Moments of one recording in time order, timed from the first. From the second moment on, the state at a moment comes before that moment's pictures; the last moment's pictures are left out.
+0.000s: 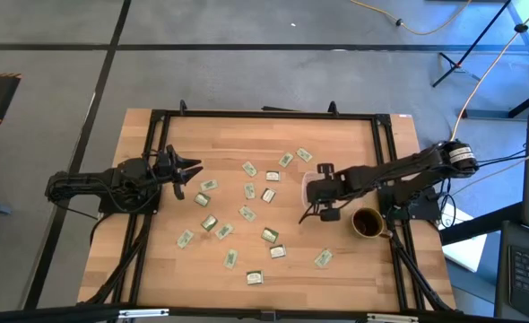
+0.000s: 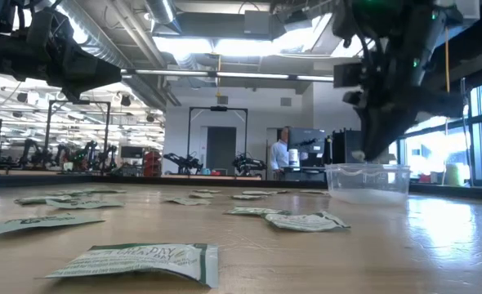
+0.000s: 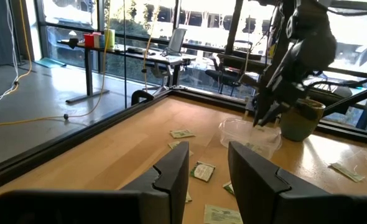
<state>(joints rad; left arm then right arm) 0.04 0.00 0.07 -0.08 -0.32 -0.17 0.12 1.46 0.86 -0.68 0.29 -0.02</state>
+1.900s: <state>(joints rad) 0.04 0.00 0.07 -0.08 -0.32 -0.17 0.62 1.71 0.98 -0.52 0.08 0.20</state>
